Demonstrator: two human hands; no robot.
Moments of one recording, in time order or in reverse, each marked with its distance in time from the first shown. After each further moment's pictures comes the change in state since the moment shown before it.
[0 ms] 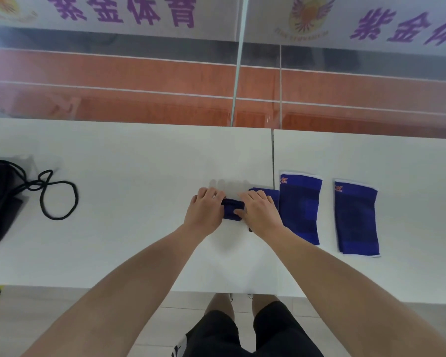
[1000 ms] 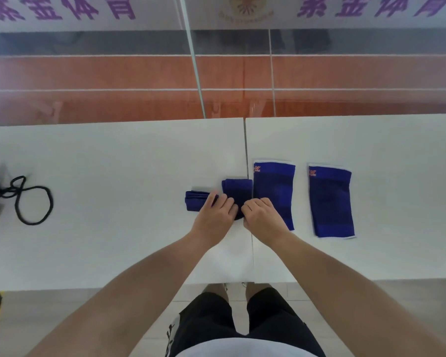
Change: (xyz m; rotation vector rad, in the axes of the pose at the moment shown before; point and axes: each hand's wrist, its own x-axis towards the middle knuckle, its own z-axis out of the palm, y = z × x) left_hand -0.009 0.079 0.045 0.449 0.025 0.460; right_hand -0.064 0.074 0.001 -0.236 -0.039 -0.182
